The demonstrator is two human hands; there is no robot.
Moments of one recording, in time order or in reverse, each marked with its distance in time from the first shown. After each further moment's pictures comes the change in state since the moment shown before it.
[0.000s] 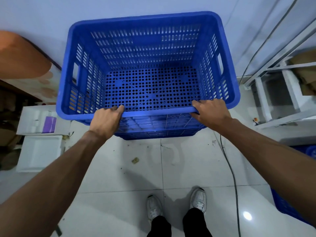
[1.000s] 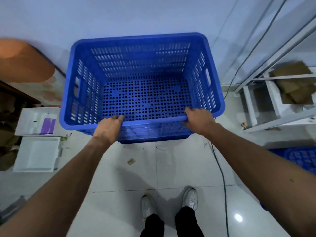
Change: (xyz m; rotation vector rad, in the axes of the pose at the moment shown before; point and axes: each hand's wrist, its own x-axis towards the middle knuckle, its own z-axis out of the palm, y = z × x) left_hand -0.011 0.014 -0.010 -0.030 -0.243 -0.092; right_hand -0.008 -0.013 -0.033 0.093 -0.315 0.080
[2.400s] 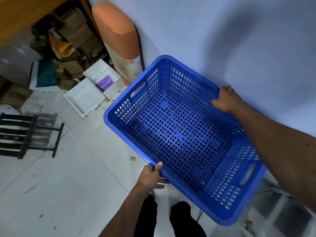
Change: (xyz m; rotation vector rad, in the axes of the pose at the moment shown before) left_hand -0.005 0.126 -0.043 -2.098 -0.129 -1.031; right_hand 0.326 -0.042 -0.200 0.008 -0.049 -0.301
